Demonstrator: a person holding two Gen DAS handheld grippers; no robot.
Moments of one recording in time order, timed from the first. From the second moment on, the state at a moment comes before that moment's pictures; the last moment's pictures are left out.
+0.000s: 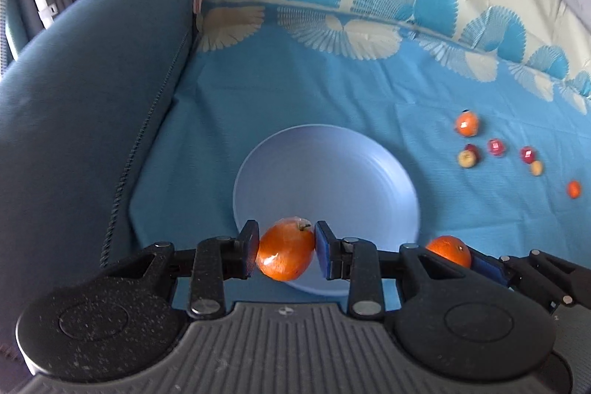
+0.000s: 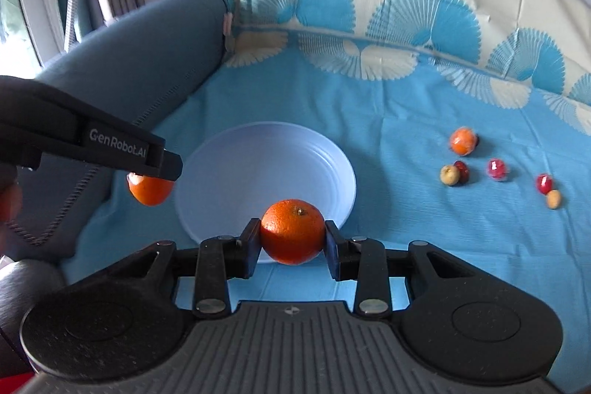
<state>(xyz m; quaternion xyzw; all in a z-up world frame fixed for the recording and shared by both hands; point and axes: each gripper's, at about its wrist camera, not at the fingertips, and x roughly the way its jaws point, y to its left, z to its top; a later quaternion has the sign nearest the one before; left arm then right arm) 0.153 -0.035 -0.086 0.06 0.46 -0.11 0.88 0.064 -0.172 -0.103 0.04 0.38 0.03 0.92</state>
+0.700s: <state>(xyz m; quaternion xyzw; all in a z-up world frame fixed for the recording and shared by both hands) 0.154 -0.011 -0.076 0.11 0.40 -0.07 0.91 0.082 -0.183 -0.108 0.02 0.38 0.01 0.92</state>
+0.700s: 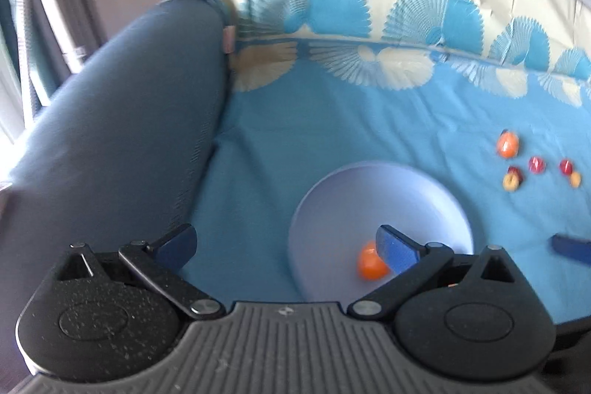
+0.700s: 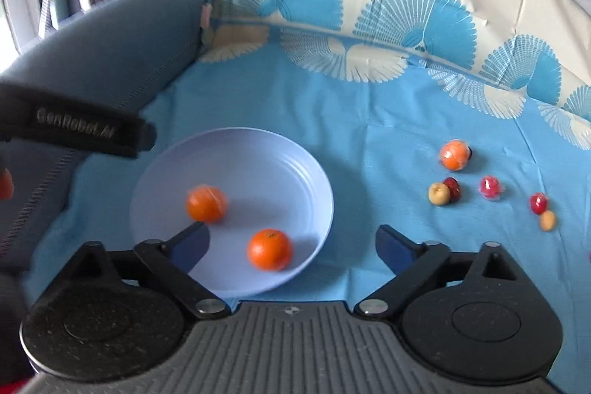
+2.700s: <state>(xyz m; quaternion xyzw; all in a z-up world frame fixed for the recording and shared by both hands) -0.012 -0.007 -0.008 0.08 0.40 -0.10 0.91 -0.099 -0.214 -0.016 0.11 0.29 -0.08 0.95</state>
